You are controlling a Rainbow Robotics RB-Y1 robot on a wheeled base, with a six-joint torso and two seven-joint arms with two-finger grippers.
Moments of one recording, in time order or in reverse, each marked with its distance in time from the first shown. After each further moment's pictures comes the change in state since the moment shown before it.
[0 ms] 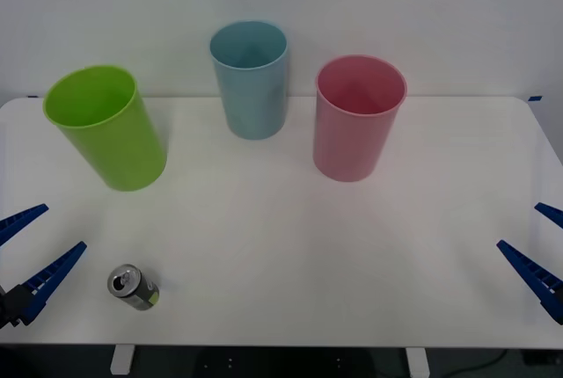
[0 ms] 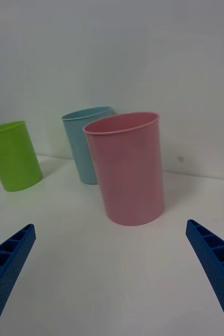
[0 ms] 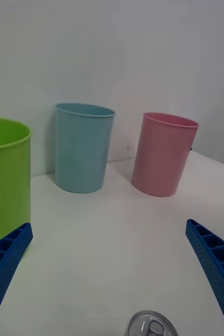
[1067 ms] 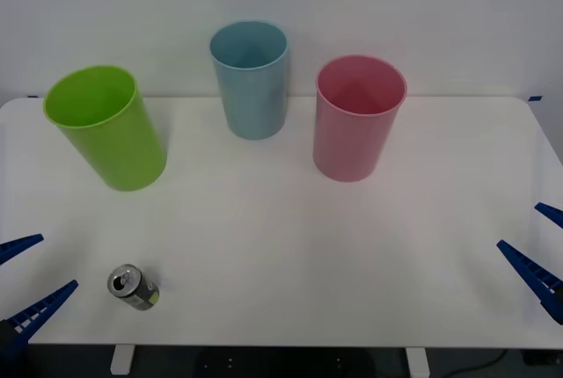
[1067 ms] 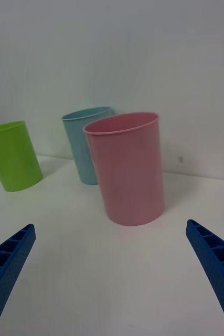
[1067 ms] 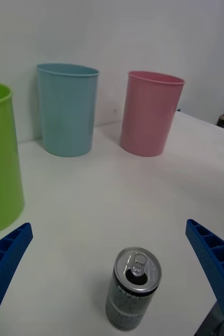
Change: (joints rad) right arm 0.000 0.000 0.000 0.000 0.000 0.000 0.000; left arm 0.098 0.131 -0.038 0.003 0.000 -0.015 -0.043
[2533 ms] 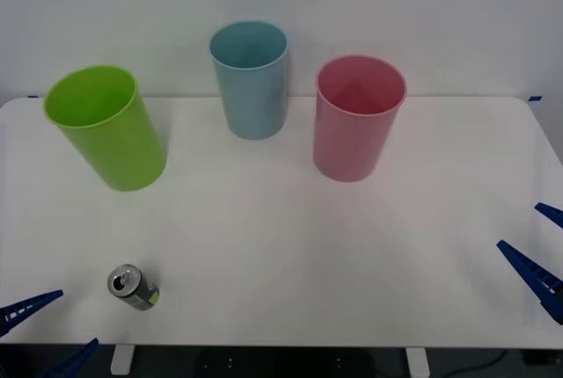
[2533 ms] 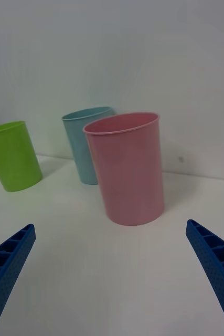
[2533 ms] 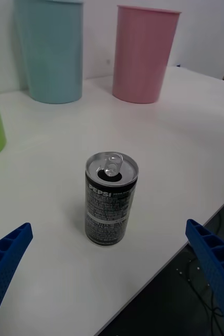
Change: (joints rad) right arm 0.000 0.000 0.000 0.000 0.000 0.000 0.000; left arm 0.044 -0.002 -0.151 0.221 0.037 0.009 -0.317
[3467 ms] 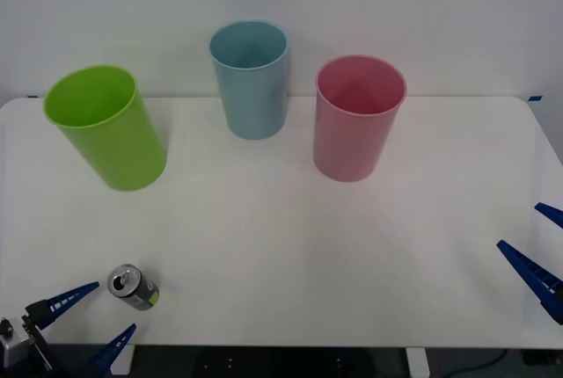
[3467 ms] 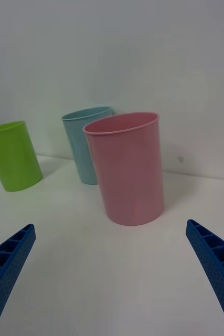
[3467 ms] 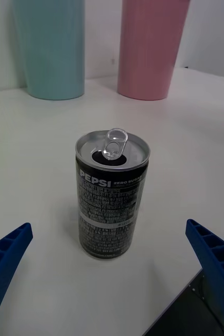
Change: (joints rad) right arm 0.000 0.000 0.000 0.000 0.000 0.000 0.000; left arm -0.159 -0.087 -0.090 0.225 0.012 0.023 -0.180
